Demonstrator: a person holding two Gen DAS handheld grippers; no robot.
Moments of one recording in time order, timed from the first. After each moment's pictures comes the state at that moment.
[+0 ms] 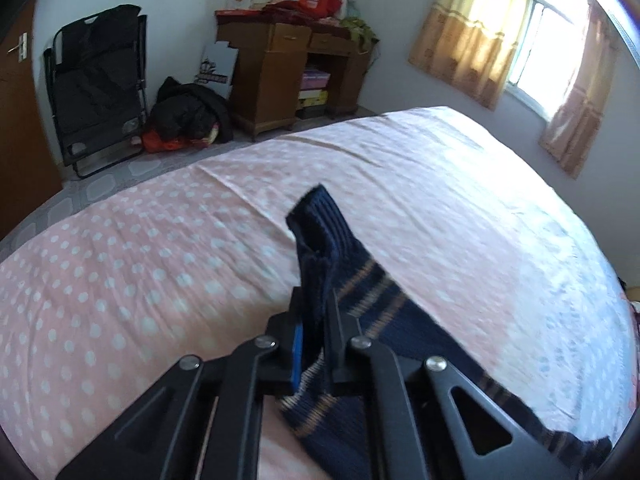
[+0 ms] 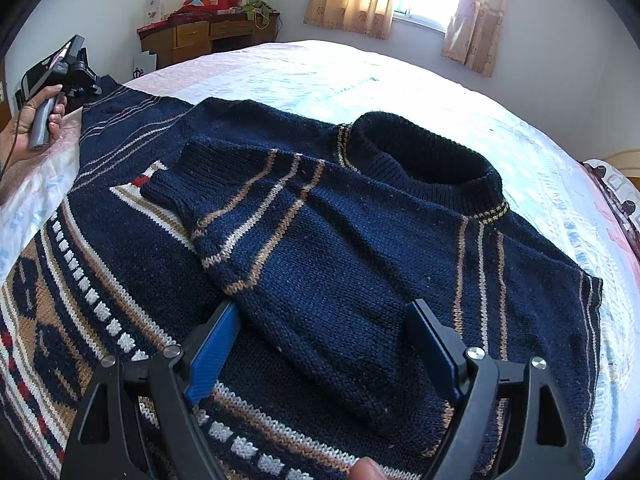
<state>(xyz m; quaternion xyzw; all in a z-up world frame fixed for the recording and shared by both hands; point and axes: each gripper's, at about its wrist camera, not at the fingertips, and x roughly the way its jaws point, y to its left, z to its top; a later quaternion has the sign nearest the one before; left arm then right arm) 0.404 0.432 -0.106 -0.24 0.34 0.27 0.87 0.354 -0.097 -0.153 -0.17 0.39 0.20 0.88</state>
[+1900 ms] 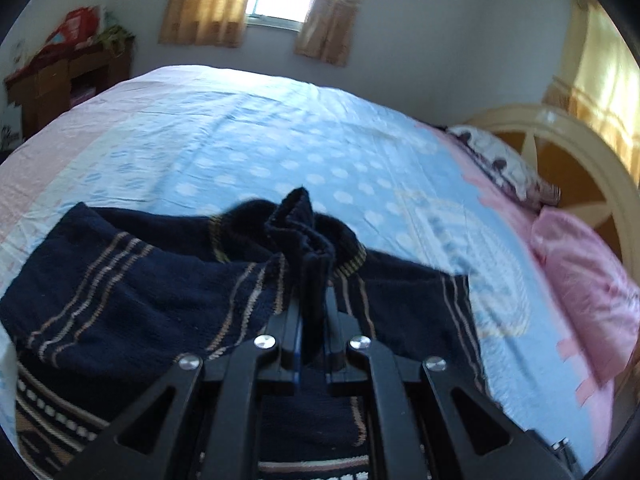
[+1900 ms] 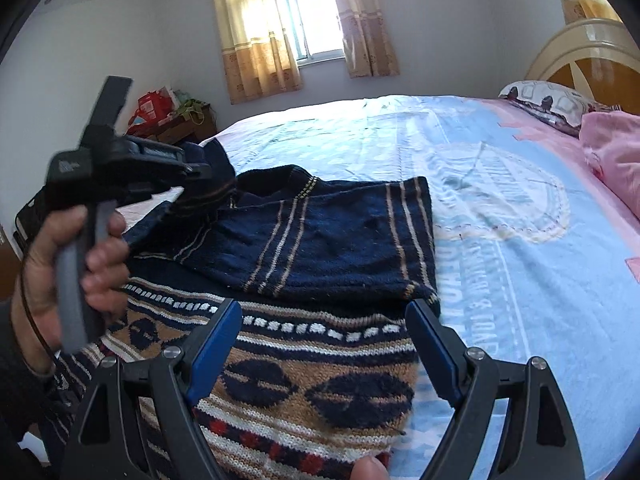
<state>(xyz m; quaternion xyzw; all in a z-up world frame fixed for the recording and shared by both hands) 0.363 -0.075 -0.062 -0.12 0.37 -0.07 0.92 0.244 -0.311 -0.096 0.04 0.33 0.15 0.93</state>
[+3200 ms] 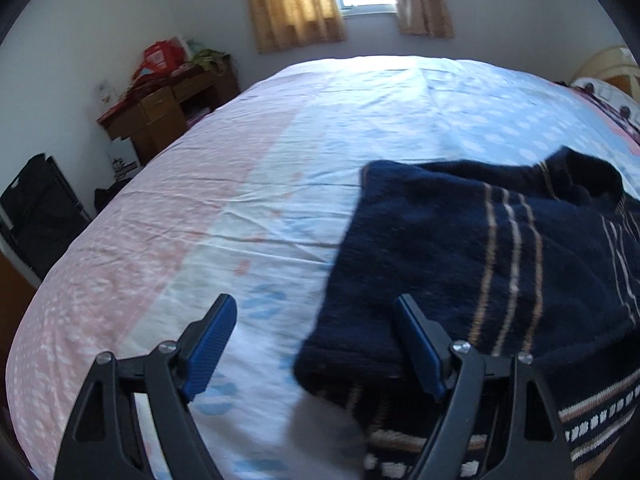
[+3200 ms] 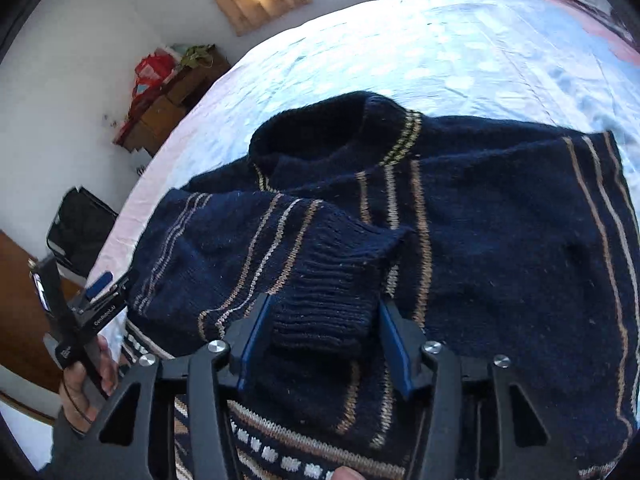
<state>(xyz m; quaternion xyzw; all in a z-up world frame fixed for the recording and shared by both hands) 0.349 0.134 -0.123 0.03 0.39 0.15 0.91 0.401 -0.204 -0.141 0.12 0.50 0.23 0.83</state>
